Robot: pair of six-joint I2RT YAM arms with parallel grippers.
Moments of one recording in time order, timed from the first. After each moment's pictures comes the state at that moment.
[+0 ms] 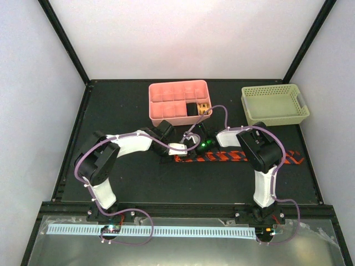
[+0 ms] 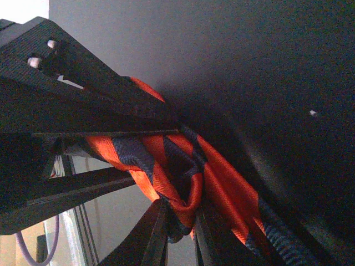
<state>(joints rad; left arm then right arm) -0.64 1.75 0.97 -0.48 0.25 0.77 0.56 1.97 0.99 -0.17 -0.91 0.24</state>
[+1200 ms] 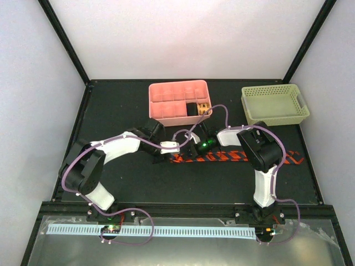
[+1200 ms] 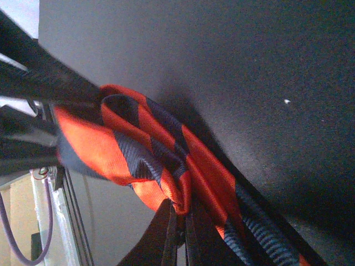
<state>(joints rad) -0.54 1.61 0.88 -0.50 0.39 0.81 0.54 1.98 1.00 -0.22 -0.88 0.19</state>
